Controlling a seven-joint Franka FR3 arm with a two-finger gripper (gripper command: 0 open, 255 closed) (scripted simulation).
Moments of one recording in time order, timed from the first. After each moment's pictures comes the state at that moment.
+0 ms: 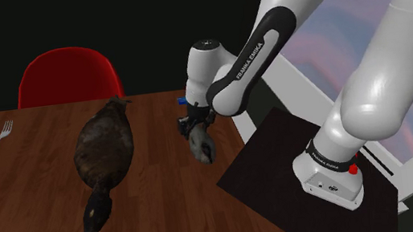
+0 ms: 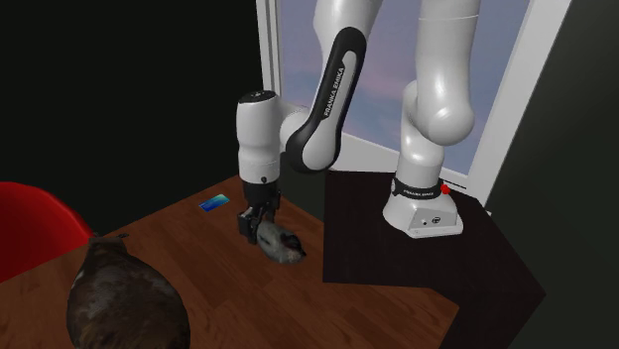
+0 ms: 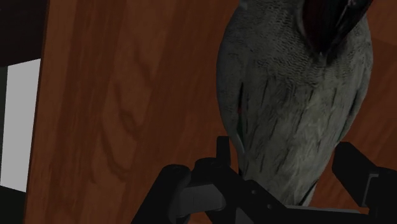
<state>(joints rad) 0.04 0.08 0.31 -2.68 0.00 2.83 0.74</state>
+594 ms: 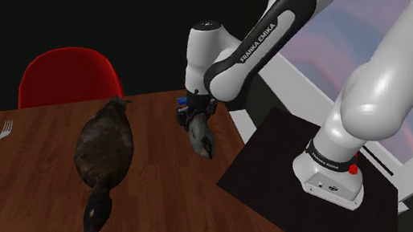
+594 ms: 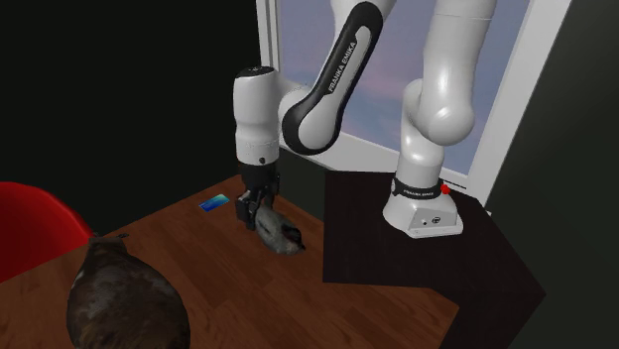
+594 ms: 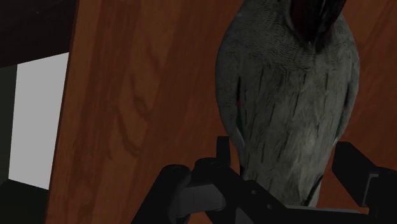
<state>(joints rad) 0.05 -0.07 0.33 -2.67 0.10 2.68 0.67</state>
